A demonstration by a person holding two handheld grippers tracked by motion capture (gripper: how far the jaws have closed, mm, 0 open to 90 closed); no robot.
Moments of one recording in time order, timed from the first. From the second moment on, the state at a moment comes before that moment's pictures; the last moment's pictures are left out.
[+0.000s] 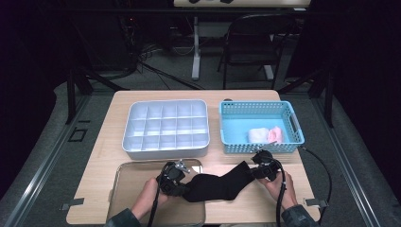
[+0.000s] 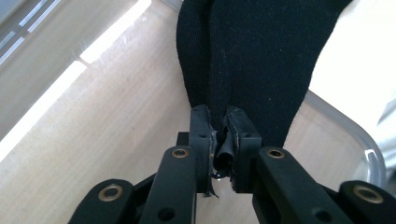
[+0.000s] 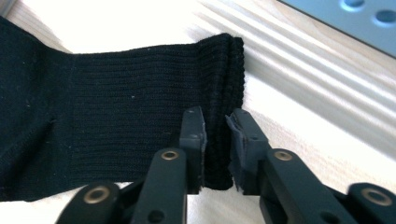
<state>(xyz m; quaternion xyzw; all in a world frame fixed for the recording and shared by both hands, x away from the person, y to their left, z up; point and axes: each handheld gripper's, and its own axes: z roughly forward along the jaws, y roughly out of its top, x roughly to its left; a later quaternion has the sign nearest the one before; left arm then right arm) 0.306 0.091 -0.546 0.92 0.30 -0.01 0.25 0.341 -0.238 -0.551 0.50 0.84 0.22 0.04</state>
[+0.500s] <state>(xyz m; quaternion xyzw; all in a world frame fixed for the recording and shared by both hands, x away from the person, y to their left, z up) 0.319 0.088 -0.541 0.91 0.30 0.01 0.28 0.331 -0.254 -0.542 0.53 0.81 0.24 0.04</state>
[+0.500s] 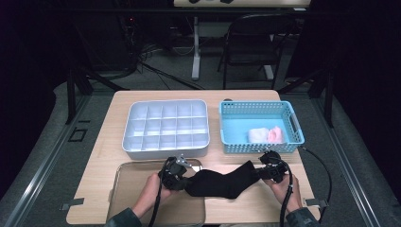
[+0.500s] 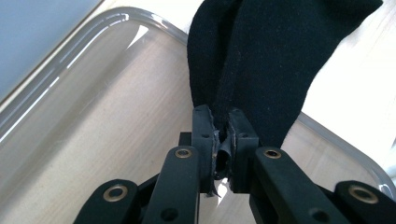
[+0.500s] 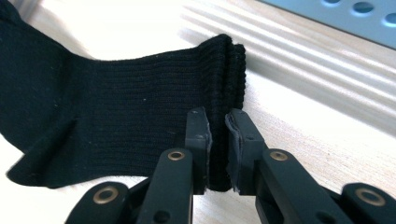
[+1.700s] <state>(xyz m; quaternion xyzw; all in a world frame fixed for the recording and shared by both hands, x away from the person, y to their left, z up) 0.327 0.082 -0.541 0.89 0.32 -0.02 0.32 0.320 -0.251 -0.501 0.50 0.79 0.35 -0.02</state>
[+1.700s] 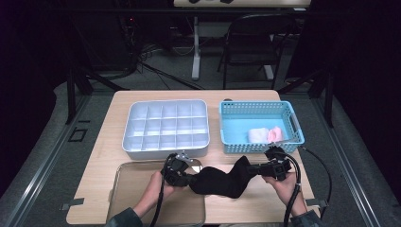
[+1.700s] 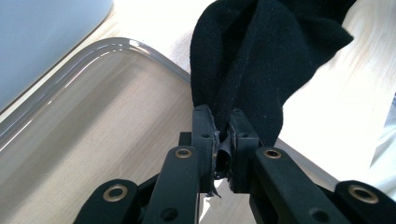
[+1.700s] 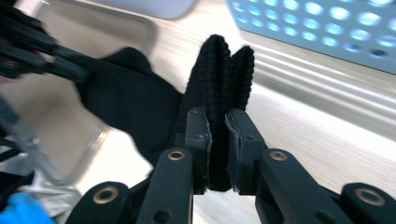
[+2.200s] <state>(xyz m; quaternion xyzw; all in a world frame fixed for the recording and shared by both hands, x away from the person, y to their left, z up) 0.329 0.077 -0.543 0.88 0.33 -0.05 0.33 0.313 -0.230 -0.487 0.48 0.80 0.36 -0.01</state>
